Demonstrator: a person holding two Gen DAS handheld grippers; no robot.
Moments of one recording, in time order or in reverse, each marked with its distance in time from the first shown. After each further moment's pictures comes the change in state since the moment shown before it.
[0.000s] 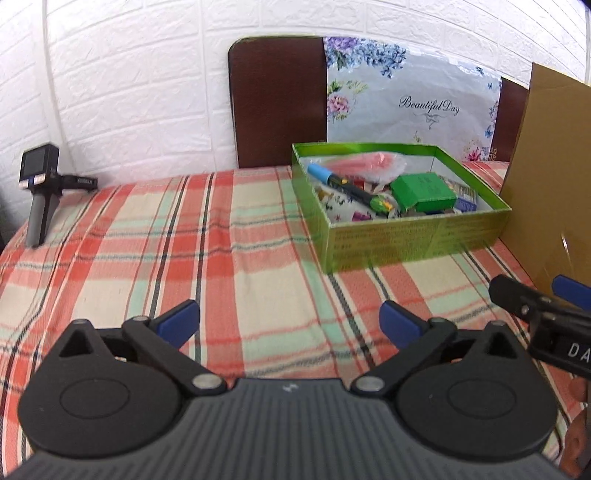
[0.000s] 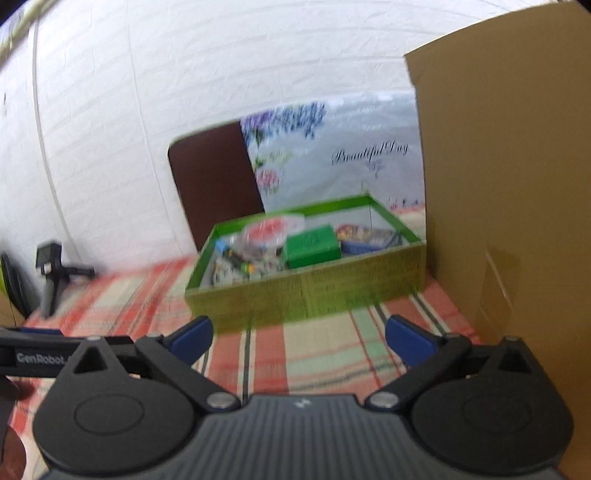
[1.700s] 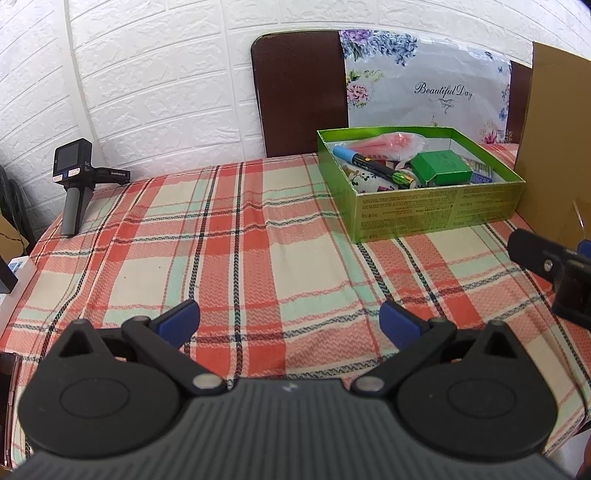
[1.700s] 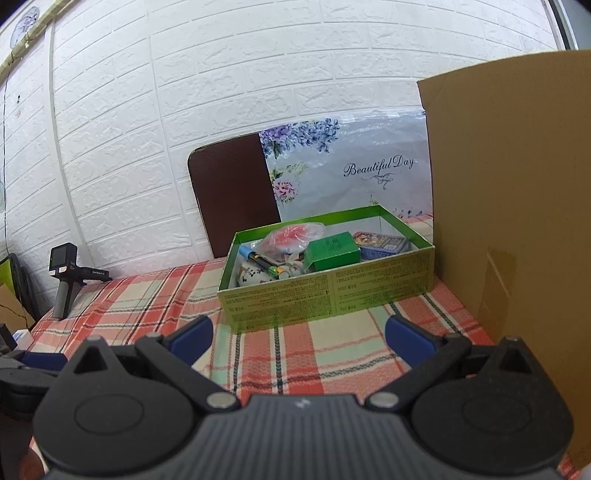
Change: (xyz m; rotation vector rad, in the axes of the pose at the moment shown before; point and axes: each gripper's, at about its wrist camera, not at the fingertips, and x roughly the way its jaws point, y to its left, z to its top) left arm -0.020 0.005 -0.025 0.036 0.004 0.095; right arm -0.033 0.028 -0.012 0.015 -0.055 -0.014
